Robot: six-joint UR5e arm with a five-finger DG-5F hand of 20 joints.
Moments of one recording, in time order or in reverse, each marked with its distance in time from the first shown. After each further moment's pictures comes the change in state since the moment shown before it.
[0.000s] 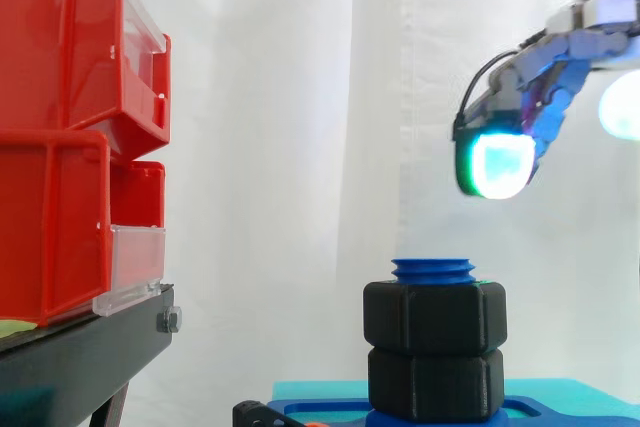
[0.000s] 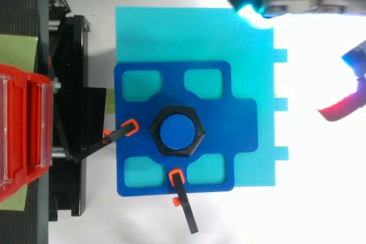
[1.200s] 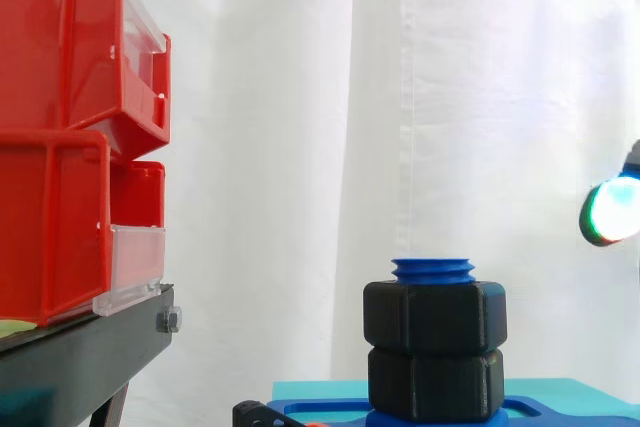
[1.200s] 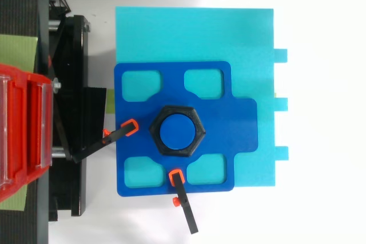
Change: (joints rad) arm 0.093 0.304 -0.512 0.142 0.581 0.878
